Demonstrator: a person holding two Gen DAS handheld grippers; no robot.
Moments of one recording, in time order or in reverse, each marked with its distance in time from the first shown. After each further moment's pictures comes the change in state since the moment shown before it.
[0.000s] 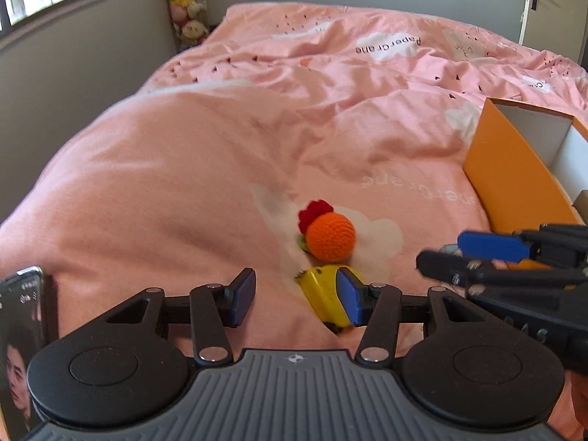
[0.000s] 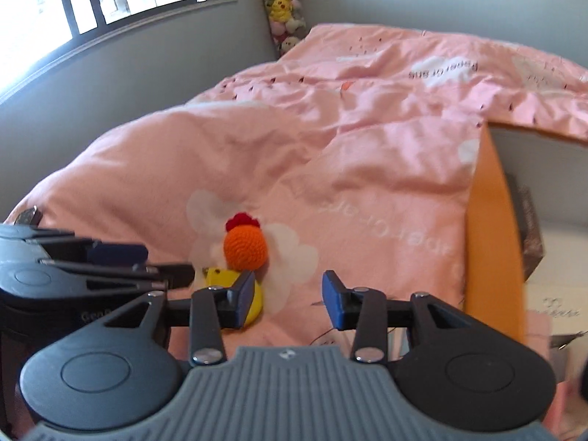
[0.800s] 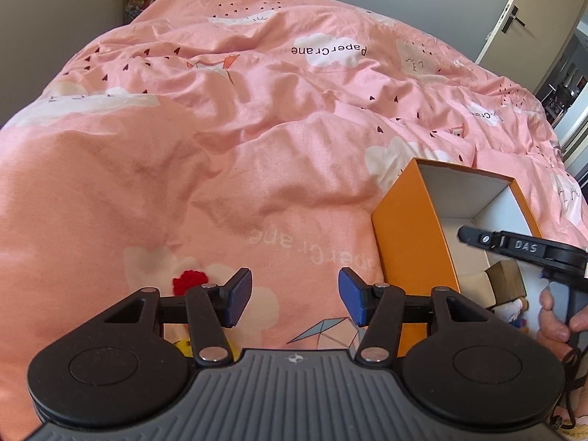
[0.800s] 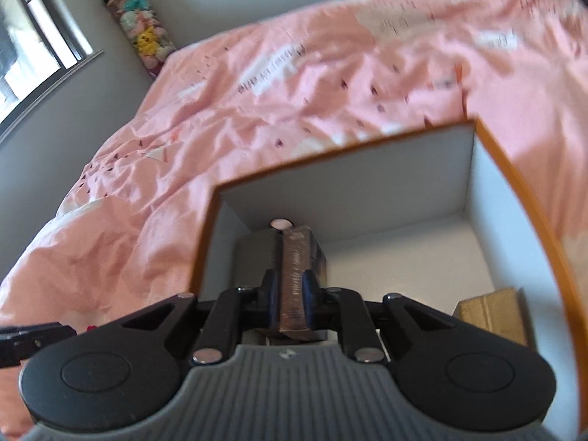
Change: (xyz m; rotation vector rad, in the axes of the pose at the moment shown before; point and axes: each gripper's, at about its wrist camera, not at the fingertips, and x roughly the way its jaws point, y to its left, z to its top) left arm 0.014 -0.034 0.087 -0.107 0.120 -0.291; right arm -0.046 -0.179 0.060 0.331 -0.023 -0.179
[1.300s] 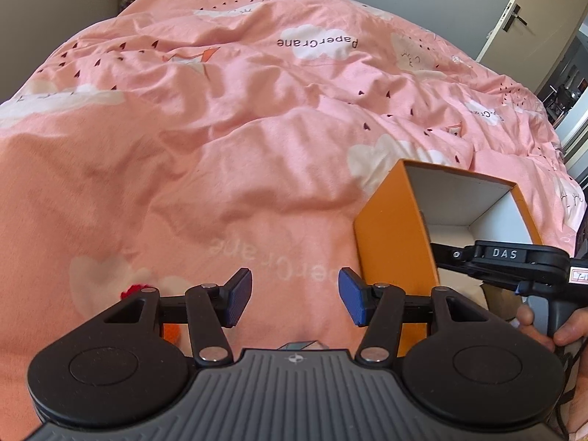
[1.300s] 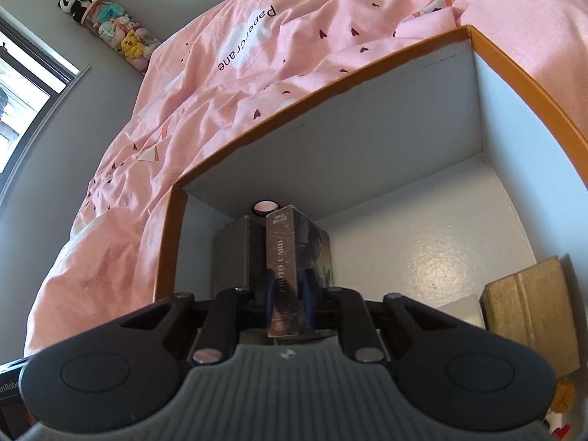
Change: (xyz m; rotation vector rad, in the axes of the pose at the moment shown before) left arm 0.038 -0.028 0.009 -0.027 0.017 -0.008; right arm 0.049 -0.049 0.003 0.231 0.148 0.119
